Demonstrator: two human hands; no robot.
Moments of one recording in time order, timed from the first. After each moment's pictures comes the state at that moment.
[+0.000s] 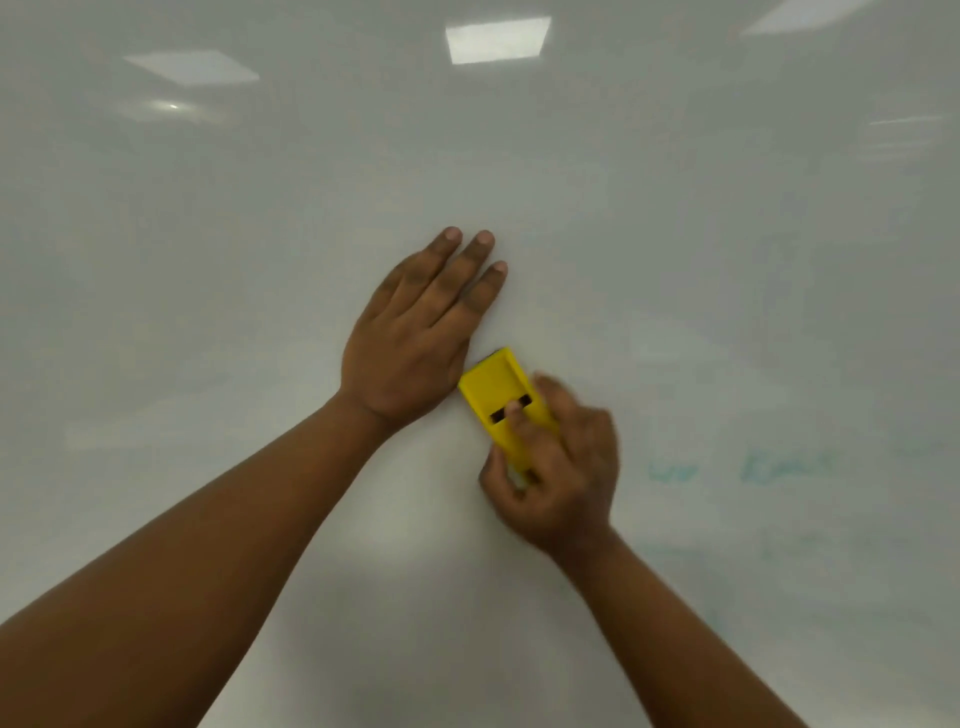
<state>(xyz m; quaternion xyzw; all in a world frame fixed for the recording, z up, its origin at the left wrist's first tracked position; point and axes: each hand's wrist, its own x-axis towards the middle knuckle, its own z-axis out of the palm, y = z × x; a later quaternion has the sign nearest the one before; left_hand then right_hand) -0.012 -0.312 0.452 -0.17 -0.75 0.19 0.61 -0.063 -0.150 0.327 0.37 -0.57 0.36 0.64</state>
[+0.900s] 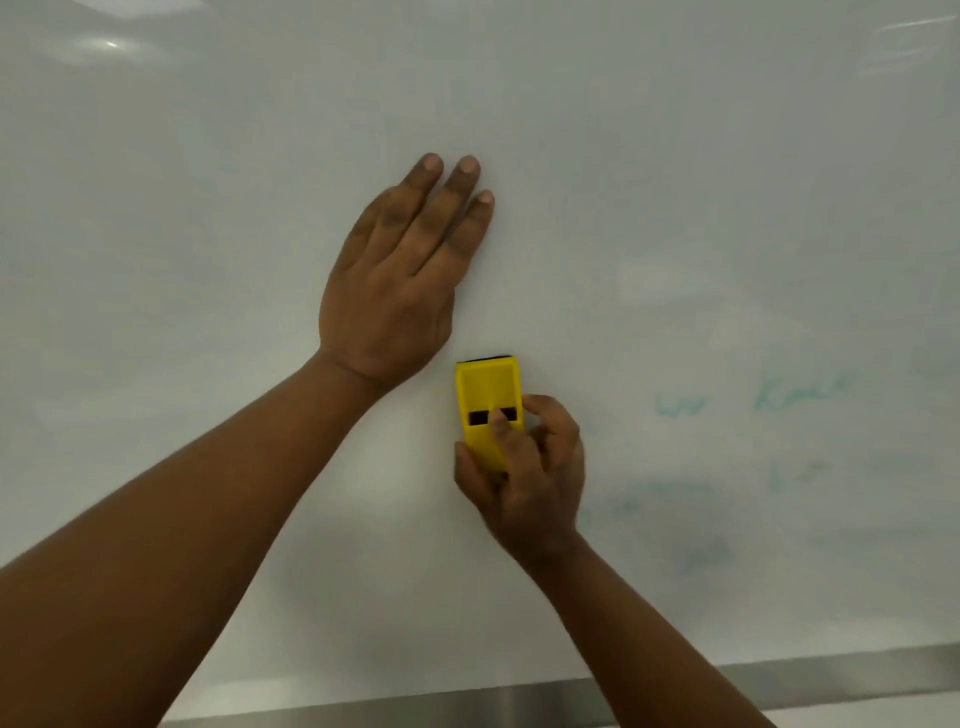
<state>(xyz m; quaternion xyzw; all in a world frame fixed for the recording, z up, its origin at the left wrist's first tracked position) -0.016 -0.314 0.442 -0.18 -0.74 0.20 0.62 -0.044 -0.179 0.259 0.33 -0.62 0.43 0.56</state>
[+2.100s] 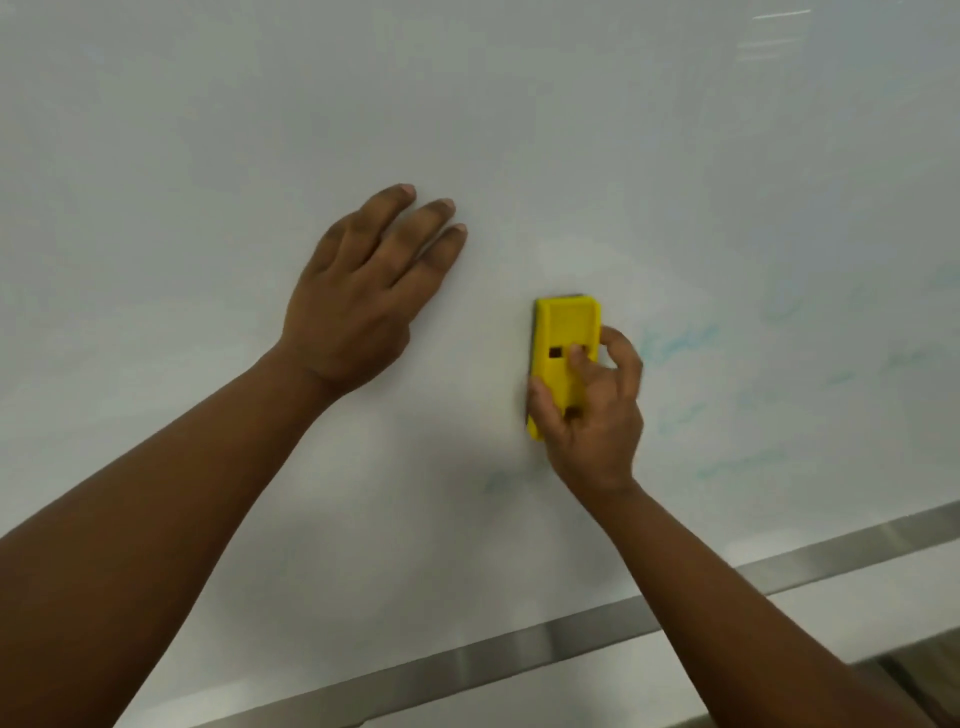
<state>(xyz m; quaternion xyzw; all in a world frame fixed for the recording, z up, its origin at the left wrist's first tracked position) -0.021 -0.267 0.419 -0.22 -0.77 0.25 0.55 -0.071 -0.058 0.262 0.17 -0.71 0.47 0.50</state>
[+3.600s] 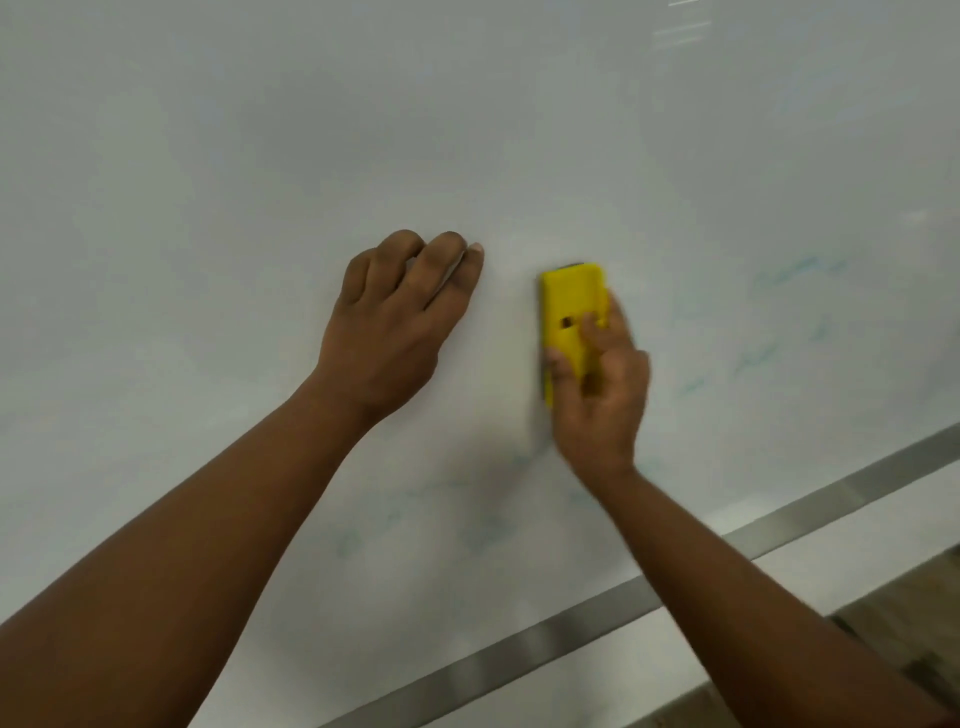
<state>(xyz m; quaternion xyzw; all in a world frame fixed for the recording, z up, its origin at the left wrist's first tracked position) -0.110 -0.087 0.408 -0.24 -0.77 0.23 0.55 -0.146 0.105 0.278 0.12 -0.67 0.52 0.52</state>
